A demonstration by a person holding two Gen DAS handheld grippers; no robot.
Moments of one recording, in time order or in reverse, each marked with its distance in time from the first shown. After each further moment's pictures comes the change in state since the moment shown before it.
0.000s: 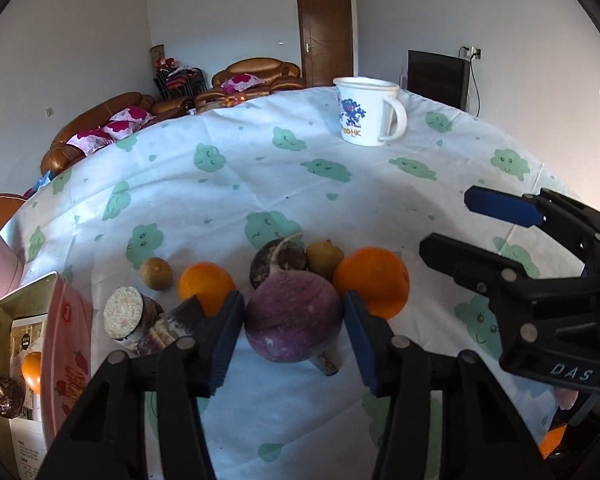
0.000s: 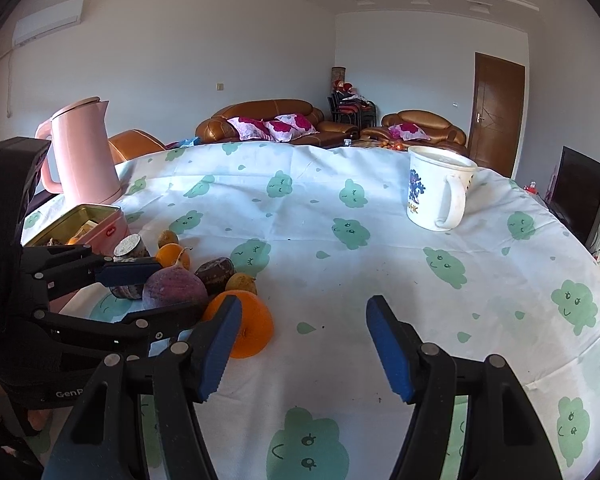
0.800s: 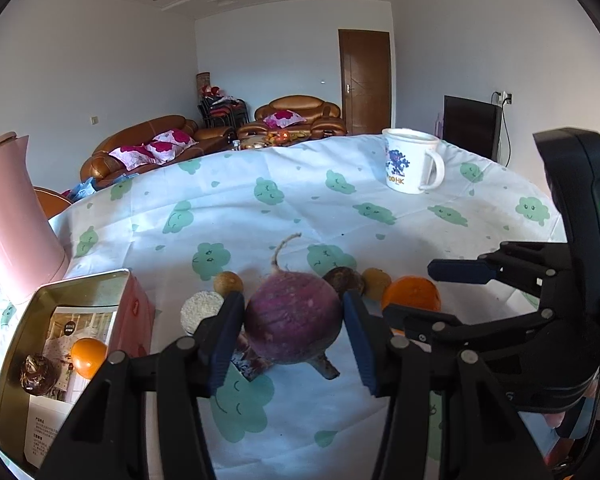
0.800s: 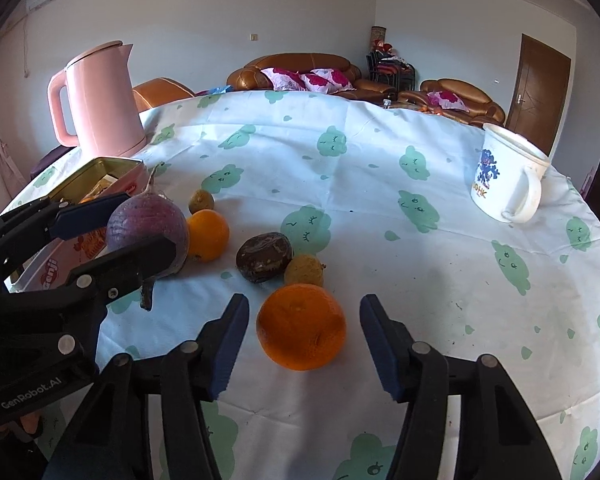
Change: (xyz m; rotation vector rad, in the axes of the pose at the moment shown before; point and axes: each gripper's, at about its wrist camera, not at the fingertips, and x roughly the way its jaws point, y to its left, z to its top) left arm -0.036 0.030 -0.011 -0.093 -0.156 0.116; right arm 0.048 0.038 0.011 -0.102 0.200 0.102
